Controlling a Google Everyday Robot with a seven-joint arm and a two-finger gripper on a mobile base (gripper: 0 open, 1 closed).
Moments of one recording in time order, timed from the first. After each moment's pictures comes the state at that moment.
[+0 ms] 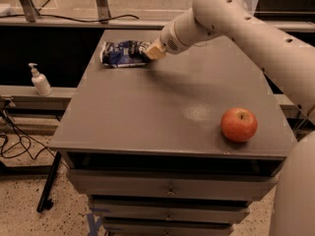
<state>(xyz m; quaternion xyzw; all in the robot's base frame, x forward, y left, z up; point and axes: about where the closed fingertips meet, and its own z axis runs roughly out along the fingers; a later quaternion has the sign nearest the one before) 0.739 0.009 0.883 -0.51 0.75 0.13 0.41</state>
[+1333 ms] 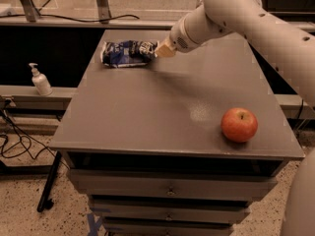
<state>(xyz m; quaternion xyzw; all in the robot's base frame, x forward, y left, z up) 0.732 -0.022 0.891 -0.50 0.76 0.11 0.40</state>
